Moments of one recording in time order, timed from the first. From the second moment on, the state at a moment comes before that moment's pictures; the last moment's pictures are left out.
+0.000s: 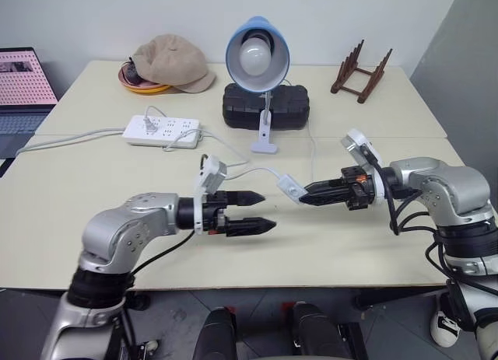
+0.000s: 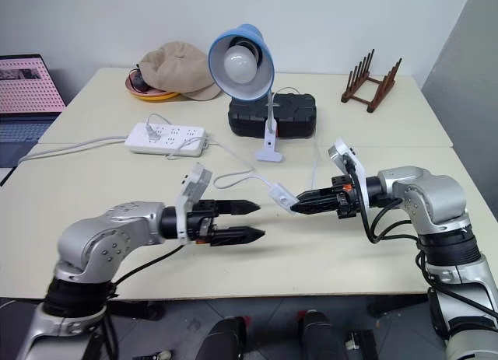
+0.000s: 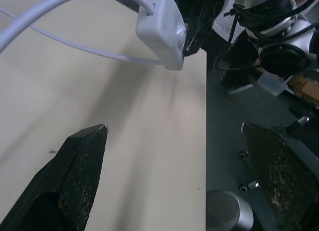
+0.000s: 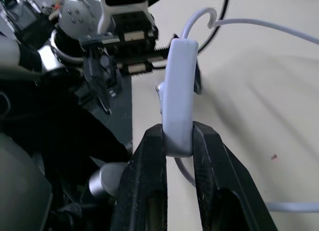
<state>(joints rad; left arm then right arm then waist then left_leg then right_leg) -0.45 0.54 -0.03 -0.27 -0.82 0.99 -0.96 -0.69 -0.65 0.09 -0.09 0.64 1.05 1.29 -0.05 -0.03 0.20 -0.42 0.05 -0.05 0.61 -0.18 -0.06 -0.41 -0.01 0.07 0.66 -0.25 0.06</state>
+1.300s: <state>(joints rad) -0.55 0.49 0.04 -0.19 -1.04 1.15 -0.93 -0.65 -0.68 0.06 -0.21 0.84 1.14 1.16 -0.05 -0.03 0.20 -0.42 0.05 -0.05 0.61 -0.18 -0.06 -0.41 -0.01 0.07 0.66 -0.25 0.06</state>
